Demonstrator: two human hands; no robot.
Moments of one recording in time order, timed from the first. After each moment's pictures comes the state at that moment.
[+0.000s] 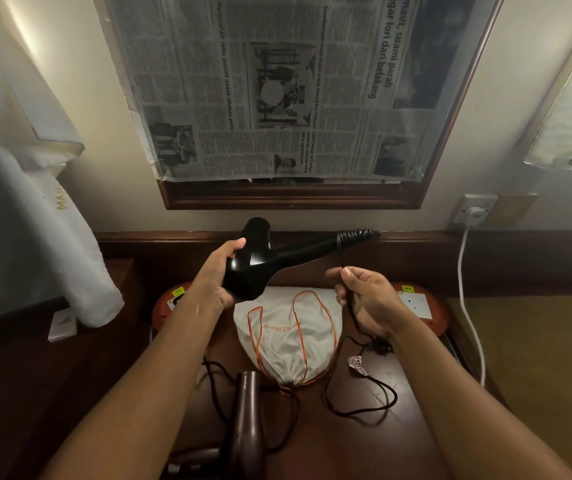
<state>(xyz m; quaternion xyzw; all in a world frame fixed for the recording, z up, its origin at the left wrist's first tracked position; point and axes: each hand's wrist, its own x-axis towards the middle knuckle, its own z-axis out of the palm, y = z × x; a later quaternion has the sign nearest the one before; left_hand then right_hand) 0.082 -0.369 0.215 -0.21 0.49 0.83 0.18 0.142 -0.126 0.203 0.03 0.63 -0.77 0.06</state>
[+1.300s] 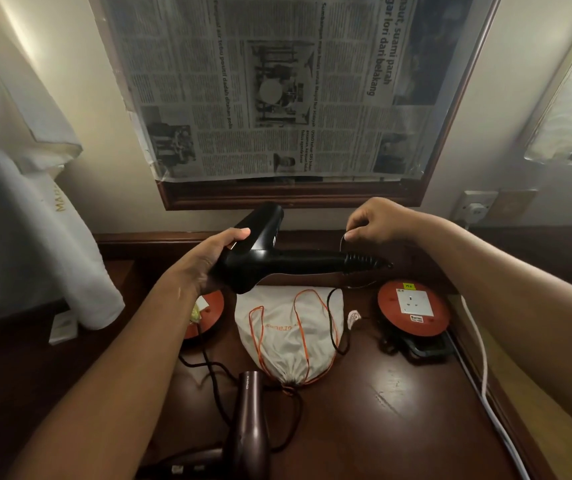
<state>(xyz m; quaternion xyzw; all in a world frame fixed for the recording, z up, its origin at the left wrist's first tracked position) 0.083 -0.387 0.259 -0.11 0.62 0.74 0.23 0.070 -0.089 0.307 -0.17 0.96 -0.19 0.07</state>
